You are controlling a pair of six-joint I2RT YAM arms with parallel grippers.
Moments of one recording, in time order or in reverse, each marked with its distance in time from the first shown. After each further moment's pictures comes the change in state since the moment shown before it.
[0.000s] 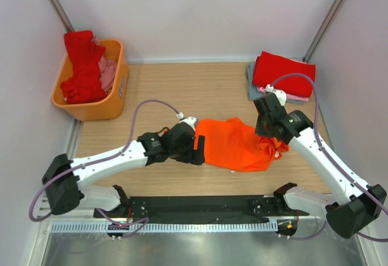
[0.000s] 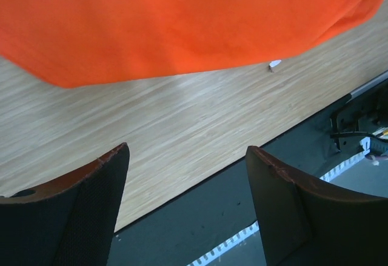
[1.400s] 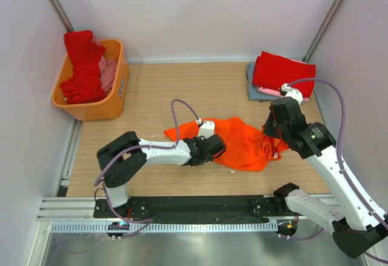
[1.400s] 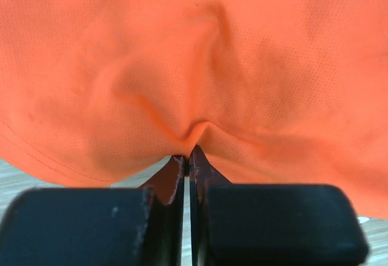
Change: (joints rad) left arm -0.142 0.578 0.138 0.260 -0.449 -0.139; right arm -0.019 -0.182 -0.024 -0.005 -0.047 -0.008
